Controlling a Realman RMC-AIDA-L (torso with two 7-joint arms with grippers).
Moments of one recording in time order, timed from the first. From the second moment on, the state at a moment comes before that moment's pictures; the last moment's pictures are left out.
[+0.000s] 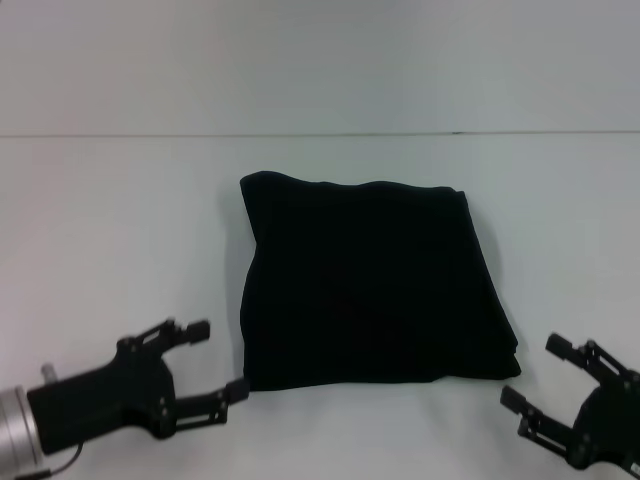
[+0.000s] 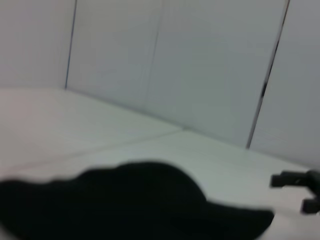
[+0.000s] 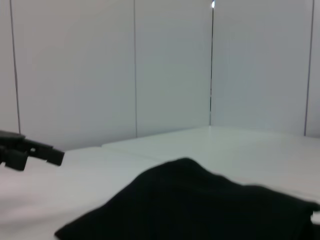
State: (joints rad) left arm -0.30 -2.18 0.57 0.66 1.99 1.59 -1.12; right arm 0.25 2.10 -0.35 -0.18 -1.90 -1.52 0.49
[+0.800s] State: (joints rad) left arm -0.31 -2.17 0.51 0.59 2.03 1.54 -1.08; right arm 0.22 2.09 -0.35 -0.17 -1.90 -1.49 0.47
